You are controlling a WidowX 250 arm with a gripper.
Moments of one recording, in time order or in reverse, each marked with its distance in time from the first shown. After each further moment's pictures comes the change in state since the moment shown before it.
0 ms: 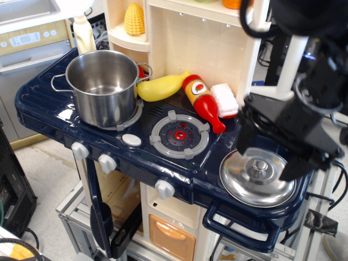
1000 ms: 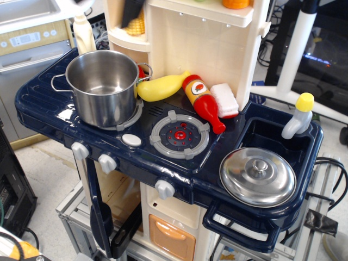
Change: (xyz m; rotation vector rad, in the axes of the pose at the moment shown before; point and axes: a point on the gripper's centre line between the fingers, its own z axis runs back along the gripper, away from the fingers) arm -0.021 0.186 0.099 0.045 0.108 0.121
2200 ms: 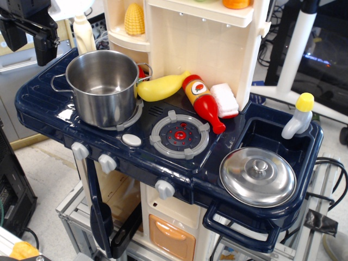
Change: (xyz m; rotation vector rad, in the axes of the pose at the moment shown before) arm 0.038 0.149 -0.146 -0.072 -0.044 -0.059
